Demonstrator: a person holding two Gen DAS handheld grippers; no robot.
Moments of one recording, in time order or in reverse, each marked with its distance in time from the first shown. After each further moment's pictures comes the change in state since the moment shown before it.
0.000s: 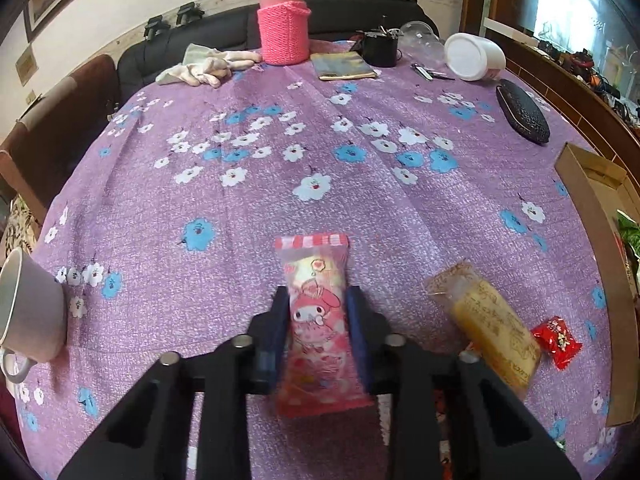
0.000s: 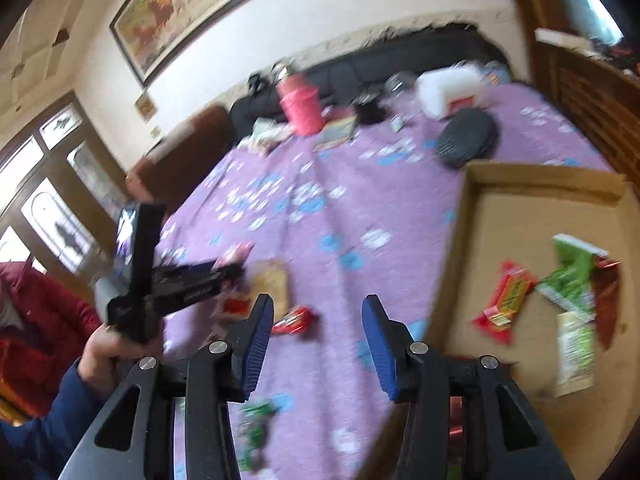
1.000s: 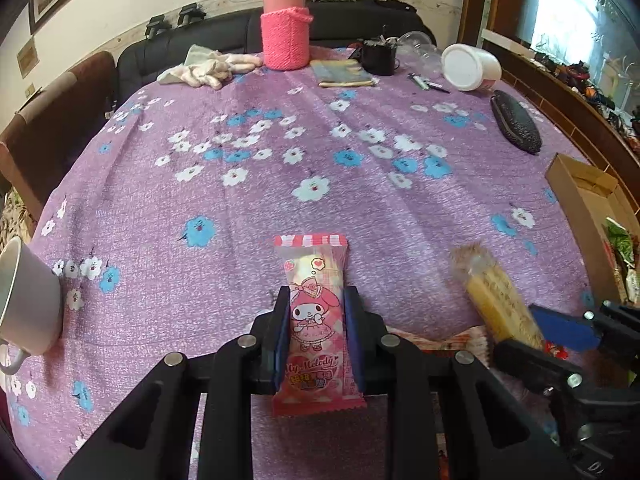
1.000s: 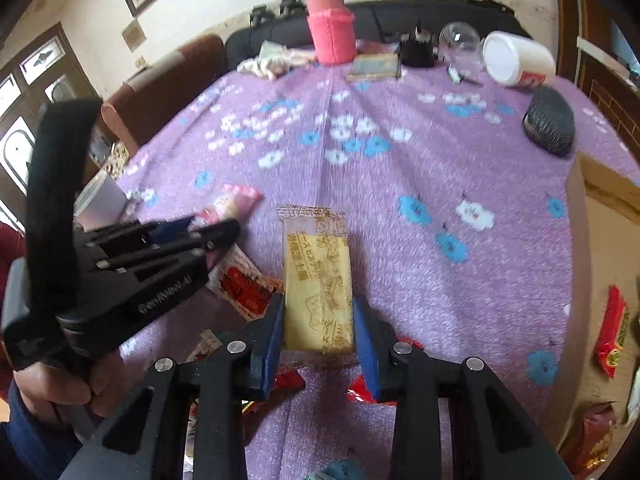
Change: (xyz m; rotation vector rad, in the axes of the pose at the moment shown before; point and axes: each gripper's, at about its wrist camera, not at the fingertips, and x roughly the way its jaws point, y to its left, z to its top) left arm -0.011 0.004 -0.004 -0.021 -0.029 -0.042; right arm 0.097 0.048 0.009 -0.090 0.123 -0.134
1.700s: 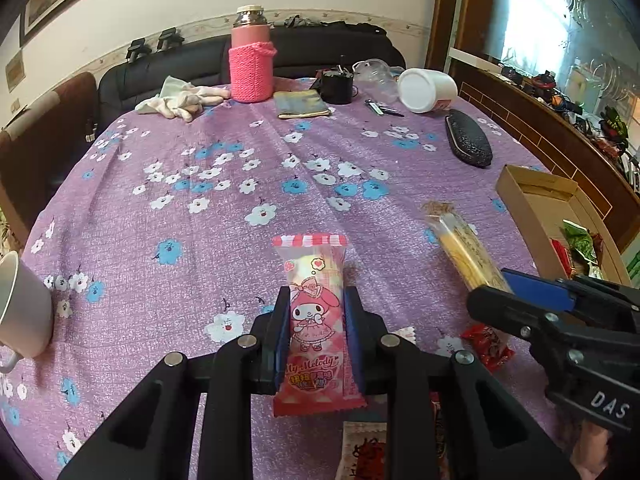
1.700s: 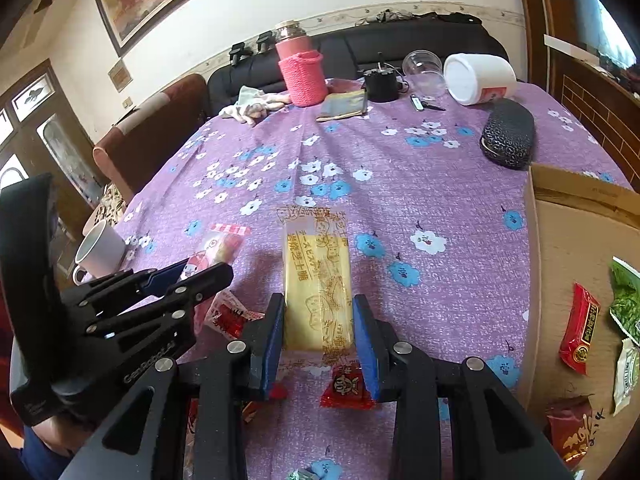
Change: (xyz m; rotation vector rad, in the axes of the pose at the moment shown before) left arm -0.027 -0.025 -0.004 0.035 -0.086 -0.088; right arm -0.023 -0.018 0.007 0.088 -0.086 -0.029
